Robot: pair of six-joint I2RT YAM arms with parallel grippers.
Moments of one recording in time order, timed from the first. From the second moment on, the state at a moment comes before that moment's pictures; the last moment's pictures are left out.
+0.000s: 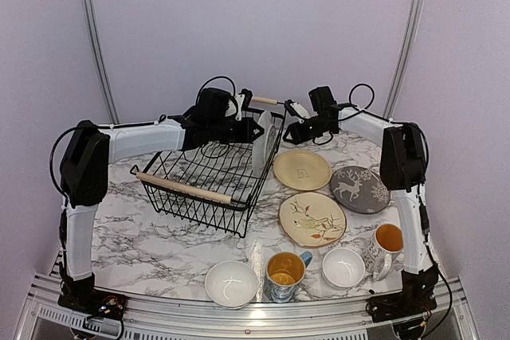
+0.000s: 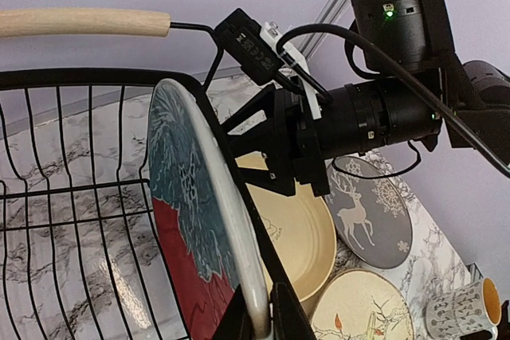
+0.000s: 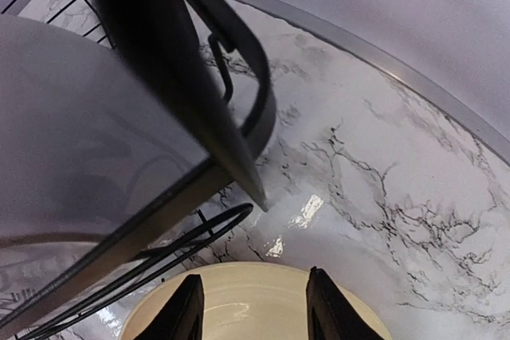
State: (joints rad) left arm -0.69 2.12 1.74 -0.01 0.24 -0.39; right arm 0.34 2.37 2.09 -0.53 -0.37 -0.13
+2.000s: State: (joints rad) left arm -0.64 1.82 1.38 -0.01 0.29 -0.41; right arm 0.46 1.84 1.60 -0.62 -0.49 -0.37
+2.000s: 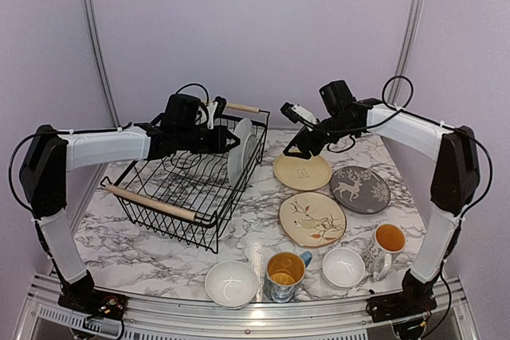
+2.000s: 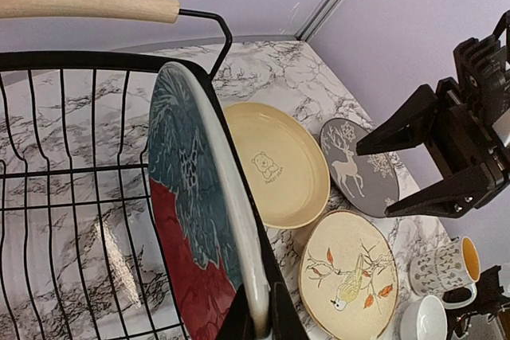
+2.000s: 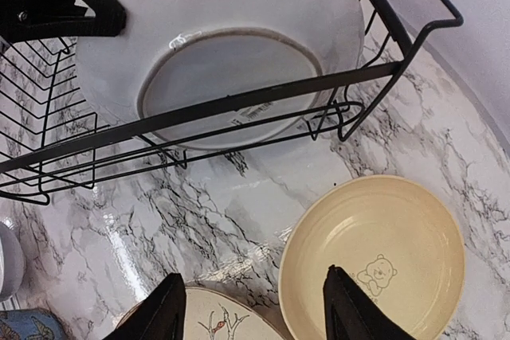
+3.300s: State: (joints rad) left arm -0.57 1.91 1.42 0.19 0.52 -0.38; right arm 0.47 1.86 1.58 -0.63 -0.49 -0.35
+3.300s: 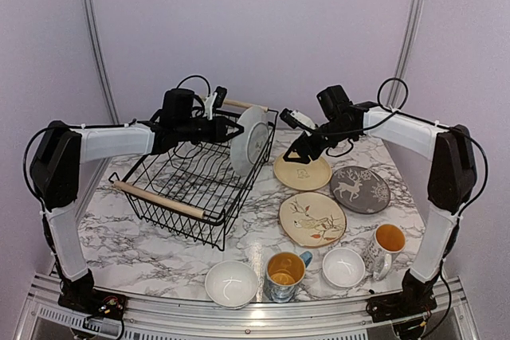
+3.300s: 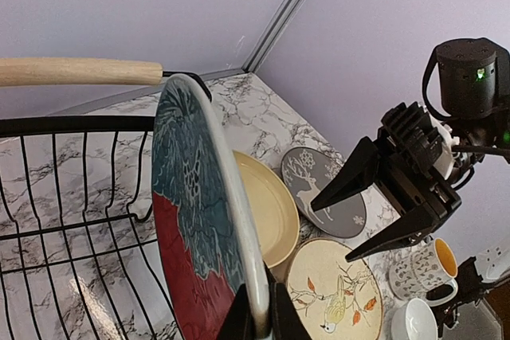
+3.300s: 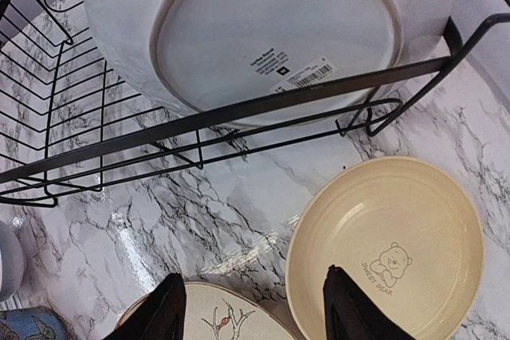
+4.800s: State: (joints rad) left arm -0.57 2.08 1.60 0.07 0.38 -0.20; right arm 0.47 1.86 1.58 -0.63 -0.46 -0.35
